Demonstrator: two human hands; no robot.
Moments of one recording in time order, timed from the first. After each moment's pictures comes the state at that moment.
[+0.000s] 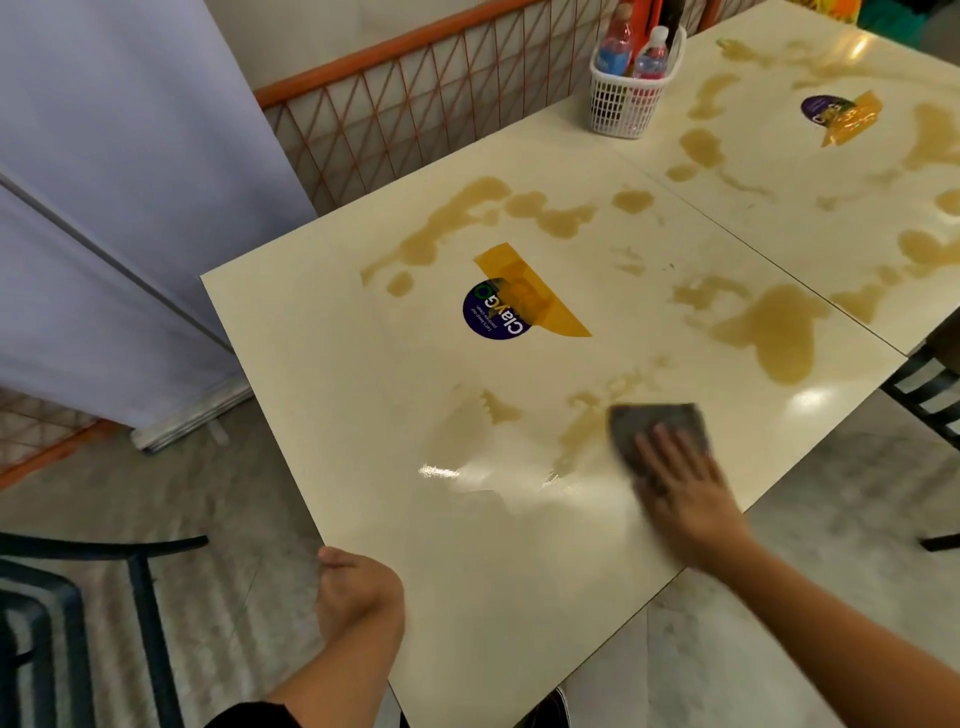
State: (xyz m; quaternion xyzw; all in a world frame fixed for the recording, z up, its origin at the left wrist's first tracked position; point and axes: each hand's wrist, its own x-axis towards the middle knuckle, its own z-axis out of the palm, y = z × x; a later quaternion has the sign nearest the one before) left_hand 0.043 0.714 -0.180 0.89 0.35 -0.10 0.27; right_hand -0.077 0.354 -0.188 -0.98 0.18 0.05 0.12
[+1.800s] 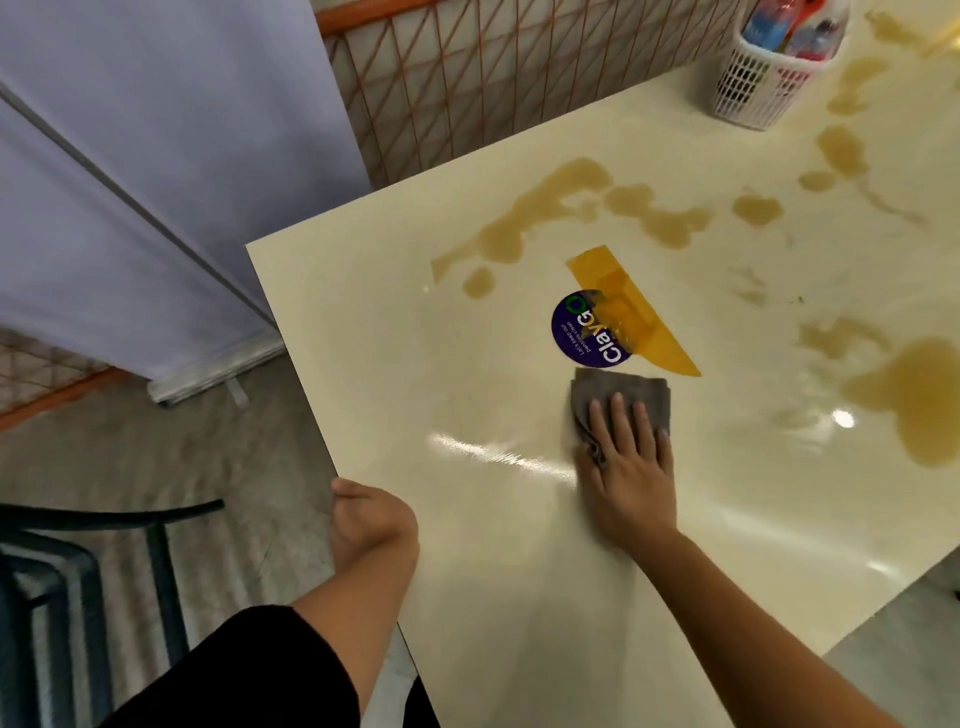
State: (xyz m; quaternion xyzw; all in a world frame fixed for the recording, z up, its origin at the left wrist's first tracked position) left_hand 0.192 0.725 -0.178 0.88 0.38 -0.10 0.26; right_hand 0.099 0.475 -0.192 -0.97 0.21 0.08 0.10
